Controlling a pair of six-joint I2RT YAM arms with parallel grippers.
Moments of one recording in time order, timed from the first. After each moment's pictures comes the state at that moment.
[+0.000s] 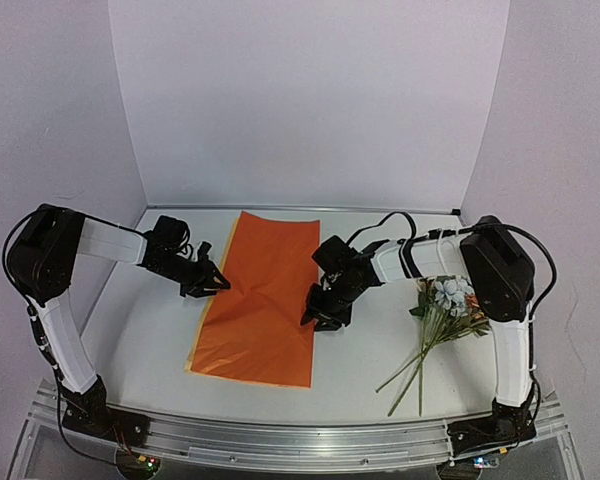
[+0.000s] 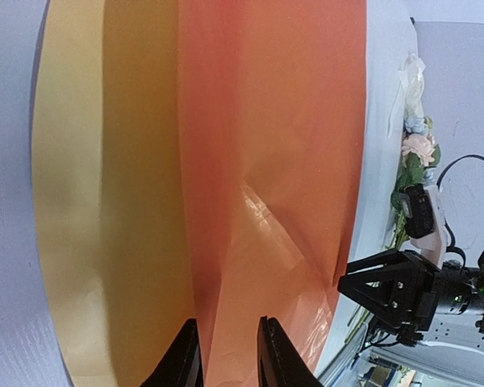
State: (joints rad) left arm -0.33 1.83 1.01 -0.17 0.66 -0.61; right arm 0.82 2.11 1.44 -0.48 -0.29 1.03
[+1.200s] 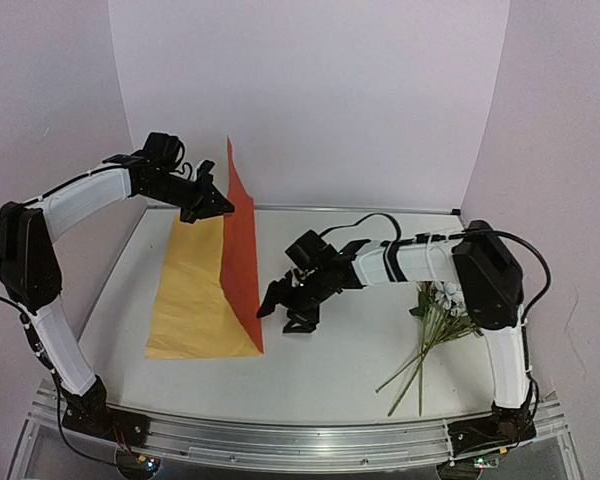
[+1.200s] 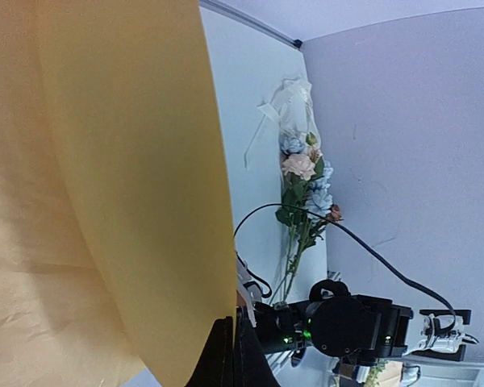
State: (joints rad) left arm -0.35 1.76 1.61 -0.62 0.74 -0.62; right arm 0.91 2.13 1.55 -0.40 -0.41 1.08
